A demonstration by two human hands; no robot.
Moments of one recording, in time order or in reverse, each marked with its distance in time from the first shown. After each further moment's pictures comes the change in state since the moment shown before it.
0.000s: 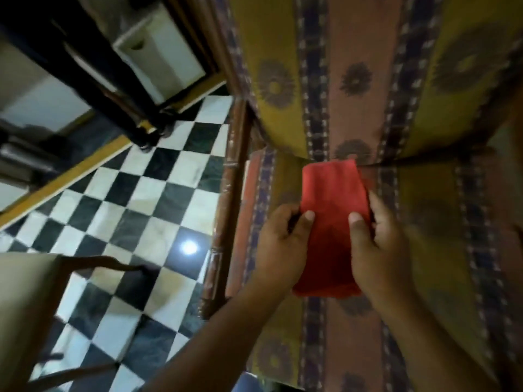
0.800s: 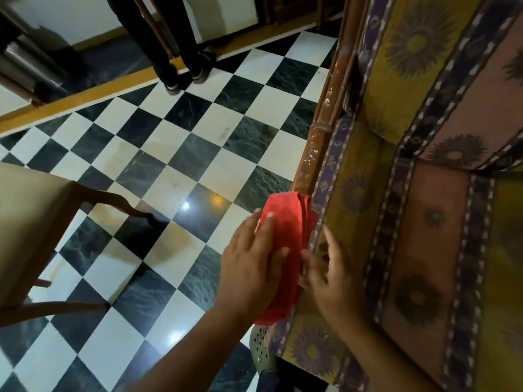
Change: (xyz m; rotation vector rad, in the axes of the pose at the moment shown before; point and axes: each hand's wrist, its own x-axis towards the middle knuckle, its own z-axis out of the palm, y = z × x) left_hand -0.026 -0.177 -0.158 0.696 0.110 0.145; right_hand -0.090 0.044 0.182 -0.314 -0.338 -0.270
